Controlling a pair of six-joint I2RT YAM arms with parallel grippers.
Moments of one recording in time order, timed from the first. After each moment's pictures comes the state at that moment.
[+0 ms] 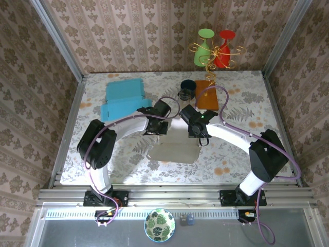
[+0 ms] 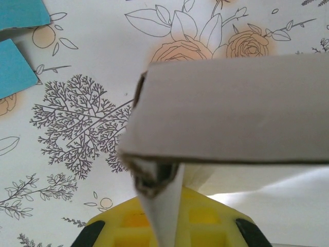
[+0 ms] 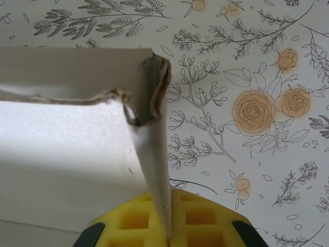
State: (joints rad) left arm -0.74 1.83 1.24 -0.62 -0.05 -0.48; right arm 0.65 1.62 1.16 -0.85 0.38 0.74
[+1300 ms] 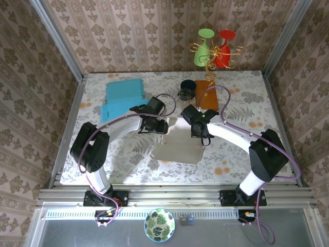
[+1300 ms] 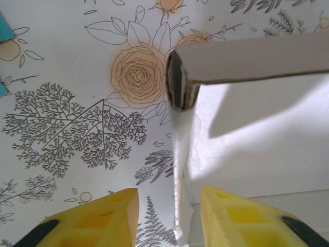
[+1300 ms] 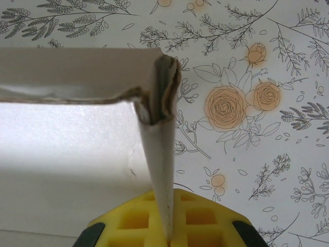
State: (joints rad) left arm -0.69 1.76 1.21 -0.59 0.13 -0.40; right arm 0.63 1.62 1.16 -0.90 0.41 0.76
